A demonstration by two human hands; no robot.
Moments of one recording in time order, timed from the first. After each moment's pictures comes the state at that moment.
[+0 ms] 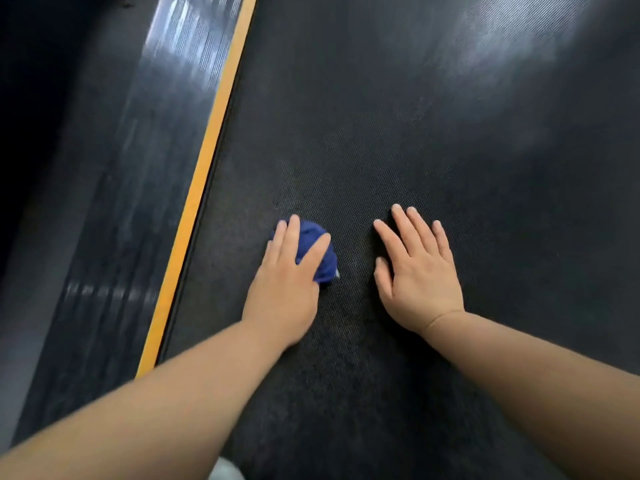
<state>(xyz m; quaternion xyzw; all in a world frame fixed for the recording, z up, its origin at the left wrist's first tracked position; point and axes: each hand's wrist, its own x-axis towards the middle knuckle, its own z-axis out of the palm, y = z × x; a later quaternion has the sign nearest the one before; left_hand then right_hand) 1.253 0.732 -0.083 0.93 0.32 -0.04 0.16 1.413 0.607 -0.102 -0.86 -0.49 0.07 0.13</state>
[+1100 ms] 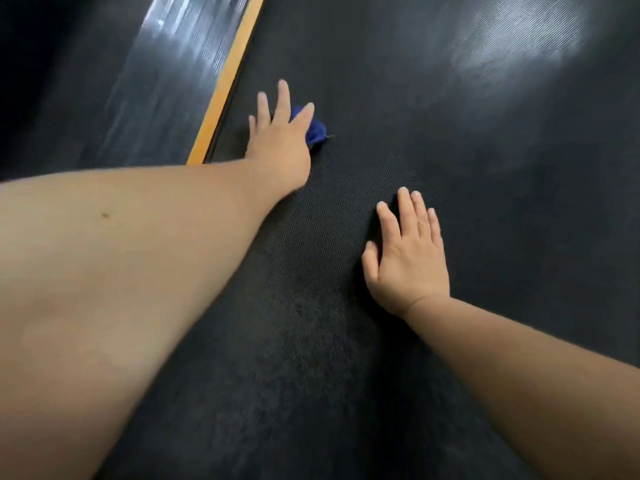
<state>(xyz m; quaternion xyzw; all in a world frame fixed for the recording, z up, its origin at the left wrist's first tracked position) 1.344 0.847 -0.072 0.91 0.40 -0.05 0.12 1.395 0.621 -0.103 -0.88 -0.46 0.09 0.10</state>
